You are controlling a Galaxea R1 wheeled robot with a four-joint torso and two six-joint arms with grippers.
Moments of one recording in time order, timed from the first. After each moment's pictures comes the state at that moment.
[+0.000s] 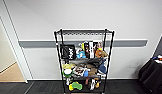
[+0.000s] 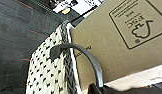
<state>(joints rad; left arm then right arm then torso) 0.99 2.24 -1.39 -0.19 0.00 -0.23 -1.05 2.29 -1.36 0.41 0.22 0.05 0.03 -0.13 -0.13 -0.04</state>
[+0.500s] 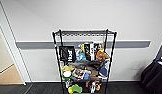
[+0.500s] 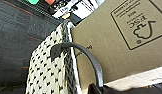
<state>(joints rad) 0.99 2.24 -1.39 -0.19 0.00 -0.23 -1.05 2.29 -1.36 0.41 0.22 0.05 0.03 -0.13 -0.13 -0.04</state>
